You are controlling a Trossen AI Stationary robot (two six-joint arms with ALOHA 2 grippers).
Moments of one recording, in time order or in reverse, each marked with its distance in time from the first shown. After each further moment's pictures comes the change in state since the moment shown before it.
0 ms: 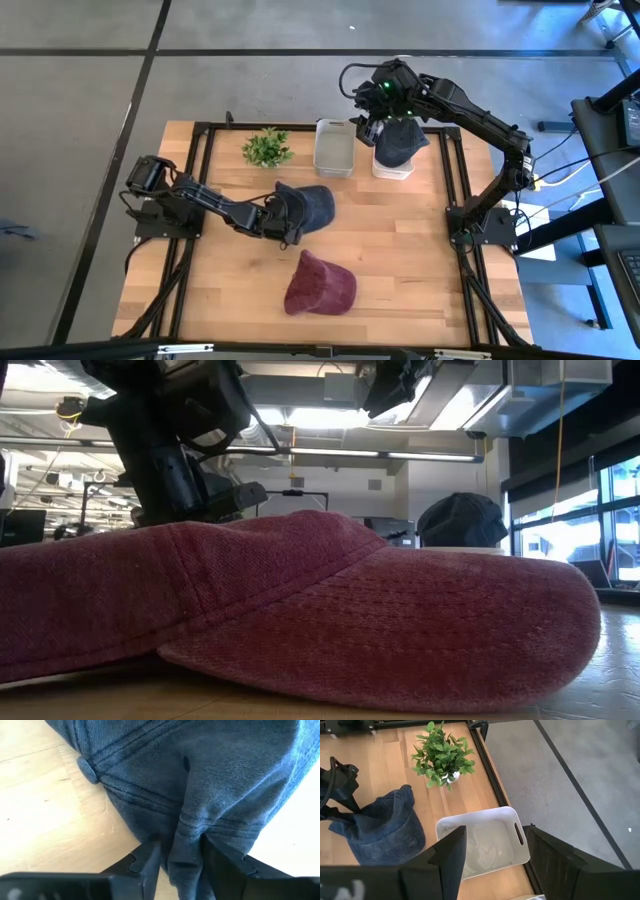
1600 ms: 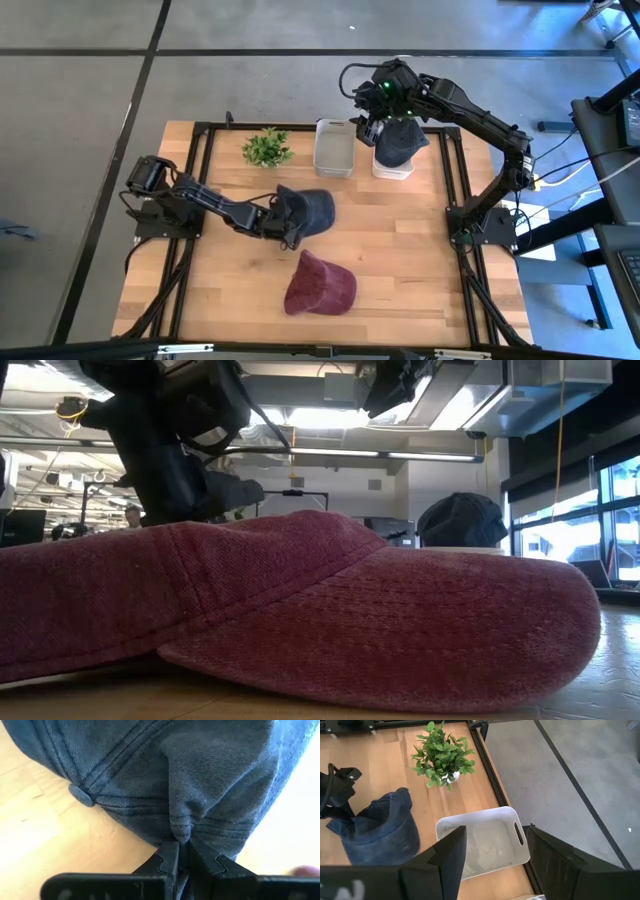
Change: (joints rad) left arm -0.001 -0.016 -0.007 0.049 0.024 0.196; right arm 0.000 0.000 0.000 0.000 -0.002 0.000
